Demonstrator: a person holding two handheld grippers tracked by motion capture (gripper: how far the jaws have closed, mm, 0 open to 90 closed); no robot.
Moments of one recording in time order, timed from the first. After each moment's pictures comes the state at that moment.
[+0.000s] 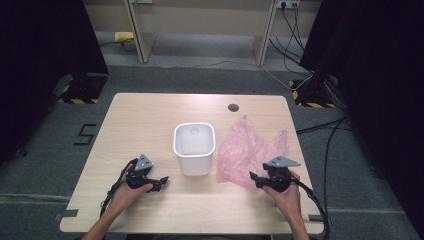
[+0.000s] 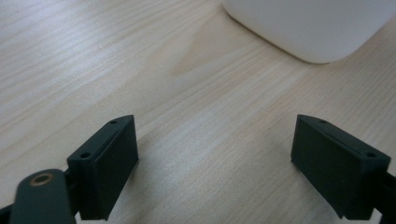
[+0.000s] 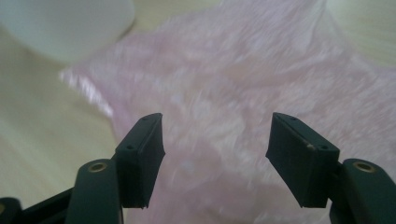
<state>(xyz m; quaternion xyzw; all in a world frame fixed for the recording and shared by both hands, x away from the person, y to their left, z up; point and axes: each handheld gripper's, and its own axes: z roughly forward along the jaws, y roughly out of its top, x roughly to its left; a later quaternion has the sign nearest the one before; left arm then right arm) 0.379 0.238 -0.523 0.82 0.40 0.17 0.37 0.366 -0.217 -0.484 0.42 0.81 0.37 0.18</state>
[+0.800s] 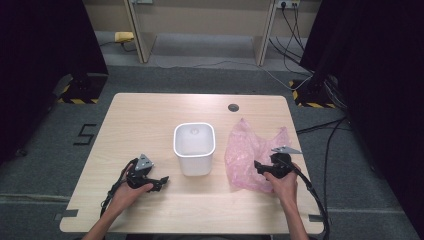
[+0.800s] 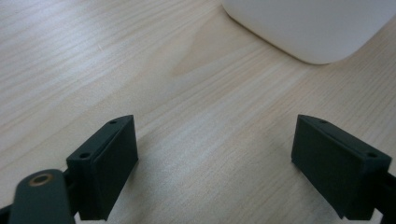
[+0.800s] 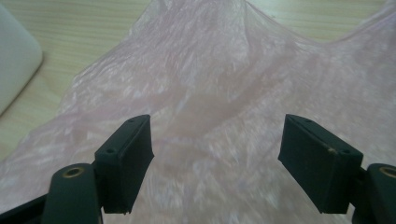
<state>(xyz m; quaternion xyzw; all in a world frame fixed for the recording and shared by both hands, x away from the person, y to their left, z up) 0.380 0.238 -0.523 0.82 0.40 0.17 0.37 0.414 -0.225 -0.490 0.55 0.74 0.35 0.18</state>
